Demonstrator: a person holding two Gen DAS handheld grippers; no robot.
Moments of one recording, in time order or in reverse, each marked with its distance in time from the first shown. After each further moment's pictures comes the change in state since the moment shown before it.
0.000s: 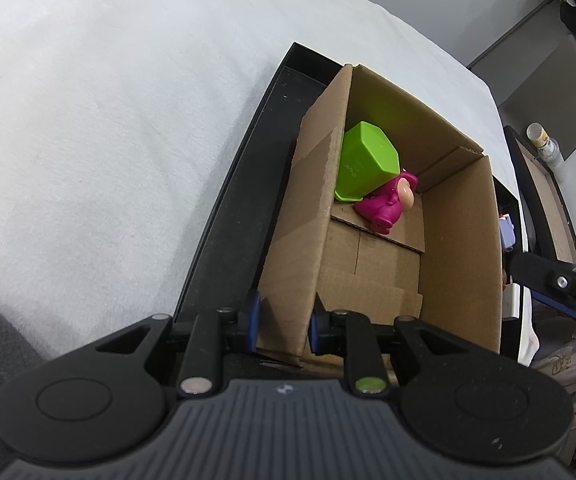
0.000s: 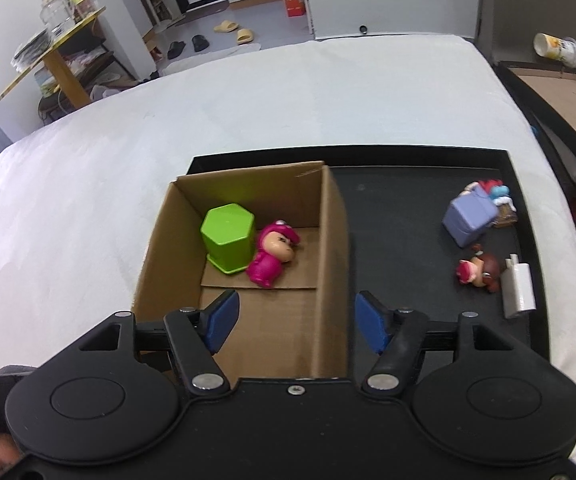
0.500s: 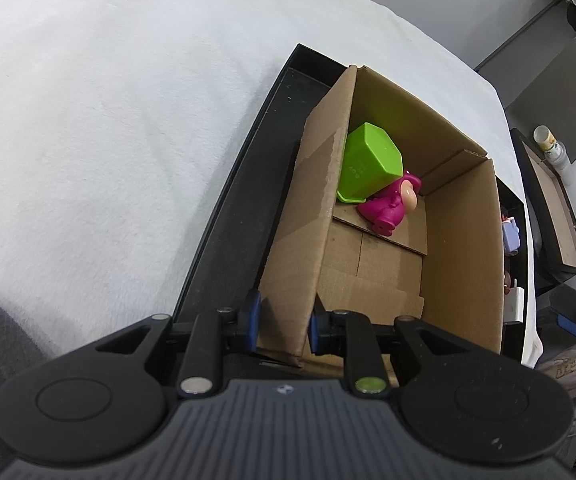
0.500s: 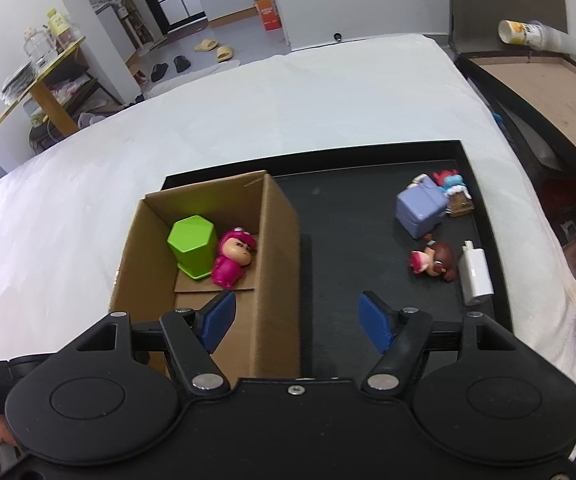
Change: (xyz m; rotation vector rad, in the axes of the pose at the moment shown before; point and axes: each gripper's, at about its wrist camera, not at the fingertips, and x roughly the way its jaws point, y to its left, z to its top) left arm -0.001 -0.003 0.001 -0.010 -0.003 0.026; right arm -0.020 -0.048 -0.010 0.079 -0.037 0.003
